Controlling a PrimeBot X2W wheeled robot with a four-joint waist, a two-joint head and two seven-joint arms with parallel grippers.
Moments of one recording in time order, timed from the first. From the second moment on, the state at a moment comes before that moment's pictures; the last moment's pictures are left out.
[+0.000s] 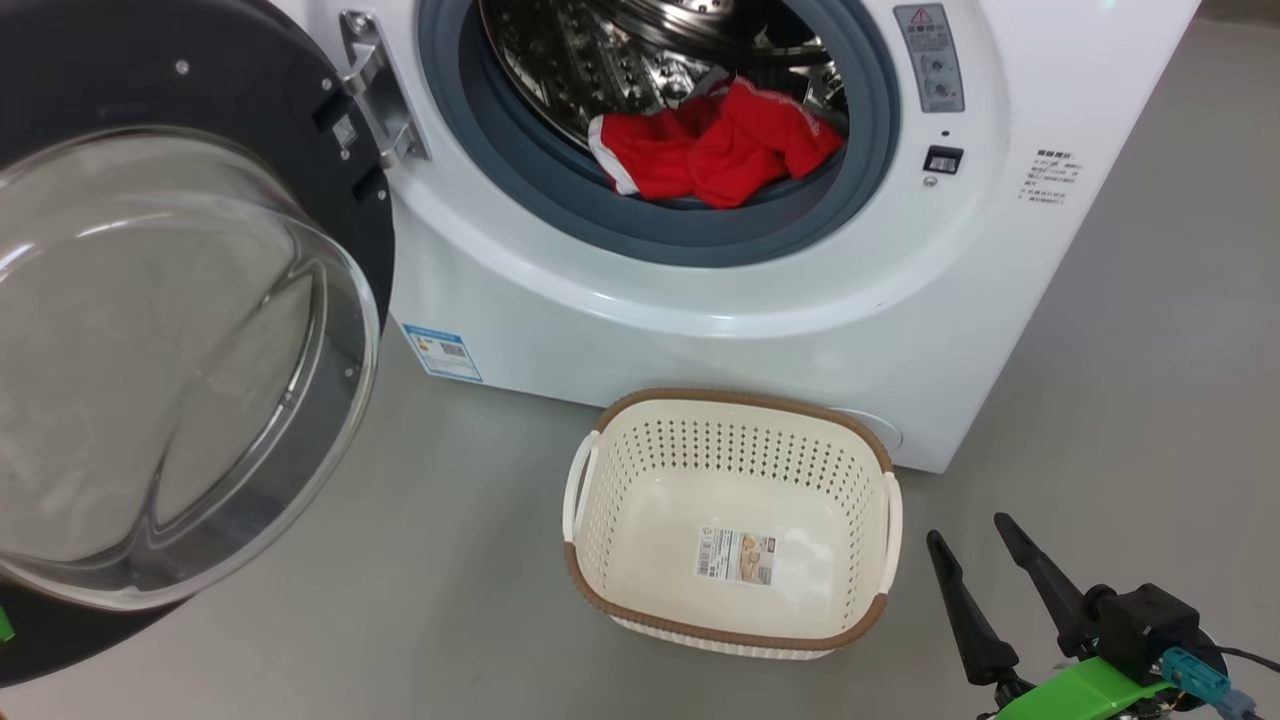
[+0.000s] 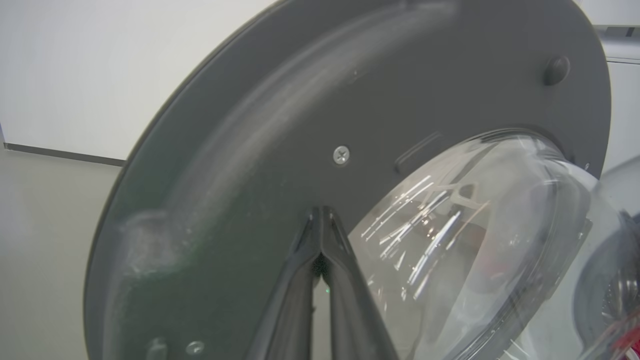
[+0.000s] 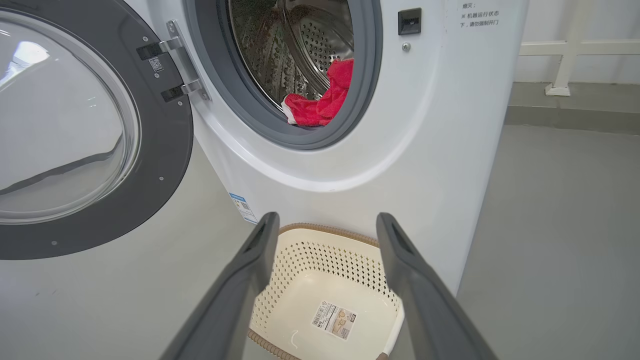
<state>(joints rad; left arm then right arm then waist) -0.41 0.08 0.72 0.49 -0.18 -0.13 -0.26 0.01 -0.15 0.14 0.25 0.38 0.12 -0.25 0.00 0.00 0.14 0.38</state>
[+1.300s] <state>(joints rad) -0.03 0.03 0.17 0.21 -0.32 -0.13 -0.26 0.04 -0.11 0.08 0.23 0.39 0.12 -0.25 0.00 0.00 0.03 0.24</state>
